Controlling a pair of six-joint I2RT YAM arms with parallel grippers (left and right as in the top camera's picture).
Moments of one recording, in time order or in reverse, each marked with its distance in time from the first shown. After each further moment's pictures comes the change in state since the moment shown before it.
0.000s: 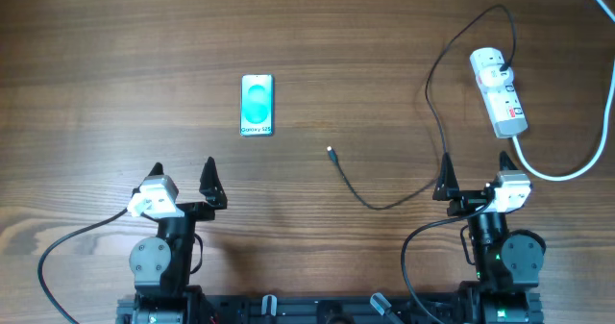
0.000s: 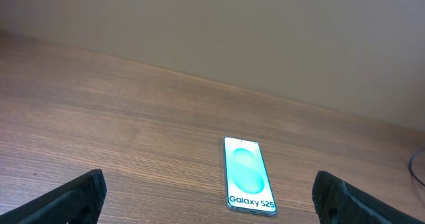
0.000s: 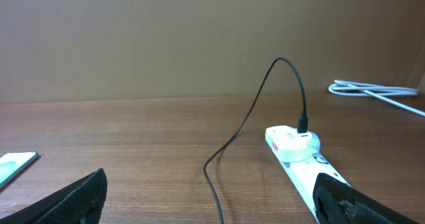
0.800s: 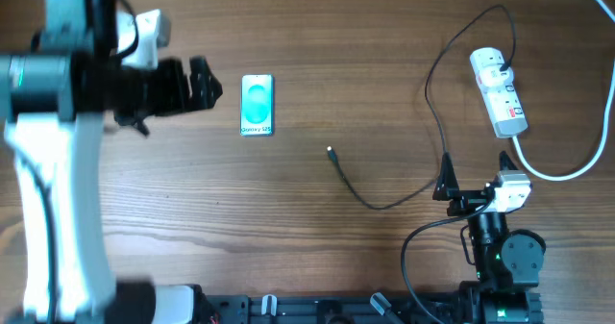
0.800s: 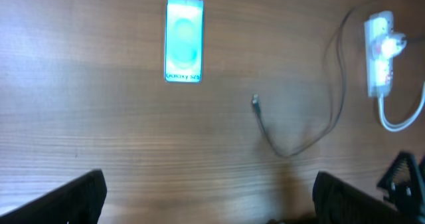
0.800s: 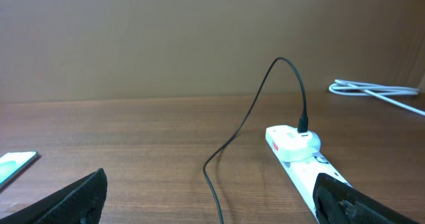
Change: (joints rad) left arm 0.001 1.550 1.984 -1.555 0.300 0.111; right arm 0.000 0.003 0.000 0.001 -0.001 0.000
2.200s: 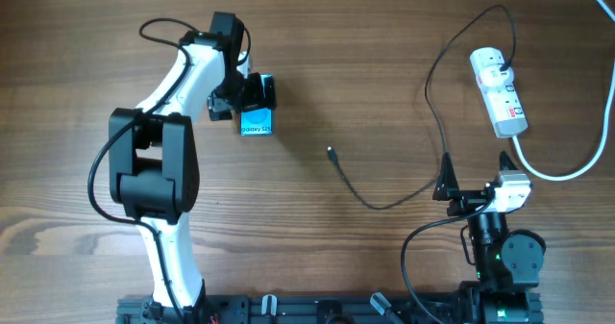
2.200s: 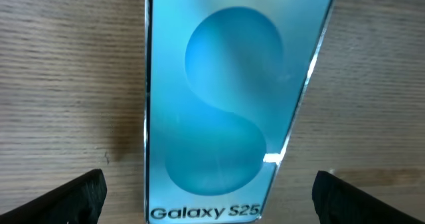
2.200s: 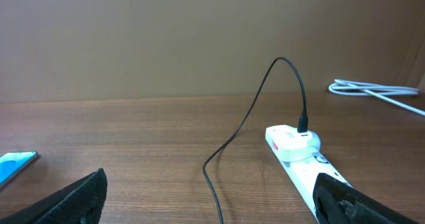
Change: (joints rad) left arm -0.167 0.598 -0.369 0.657 -0.122 -0.149; right arm 0.000 0.000 0.000 0.000 0.000 0.000
